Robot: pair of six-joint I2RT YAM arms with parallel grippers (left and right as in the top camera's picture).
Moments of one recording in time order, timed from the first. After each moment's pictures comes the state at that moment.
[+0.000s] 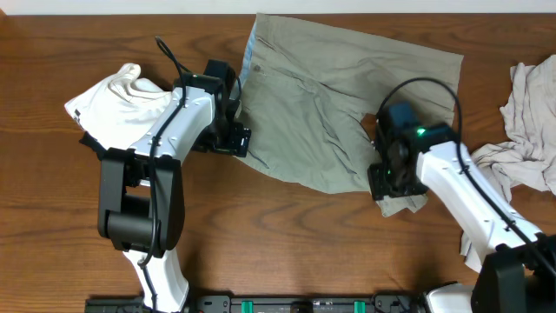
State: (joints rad) left arm -0.22 1.98 1.45 -1.06 0.05 -0.04; right arm 0.29 1.55 1.05 -1.08 0.03 0.18
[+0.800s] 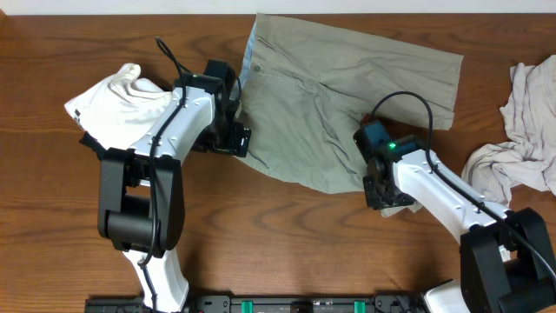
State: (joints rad) left arm -0.22 1.98 1.45 -1.06 0.05 -0.04; right arm 0.38 1.63 0.94 -0.97 0.23 0.33
